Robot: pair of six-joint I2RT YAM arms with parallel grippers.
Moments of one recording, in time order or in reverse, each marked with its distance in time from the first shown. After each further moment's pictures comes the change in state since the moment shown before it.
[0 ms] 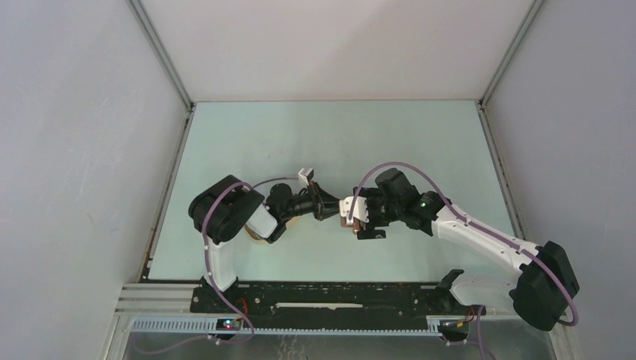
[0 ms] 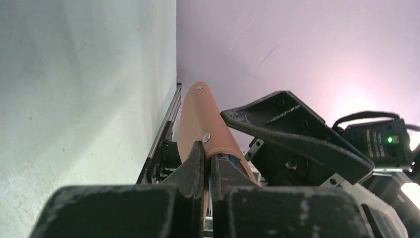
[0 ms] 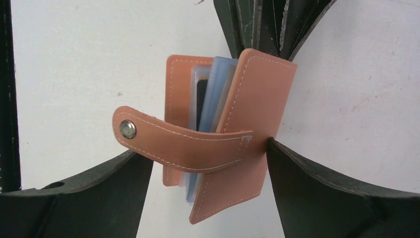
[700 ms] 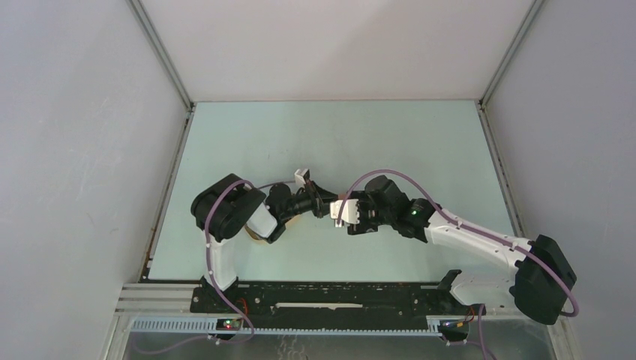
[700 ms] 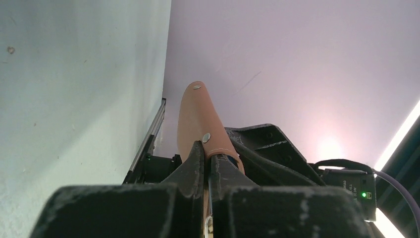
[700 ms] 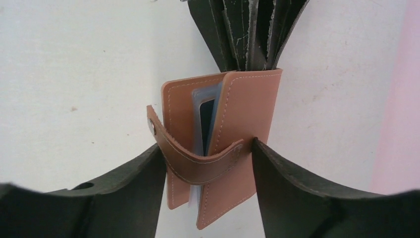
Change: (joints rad) left arm 0.014 0.031 0.000 0.036 -0.068 -0.136; right arm 0.122 0.026 -0.032 0.149 0.246 0.037
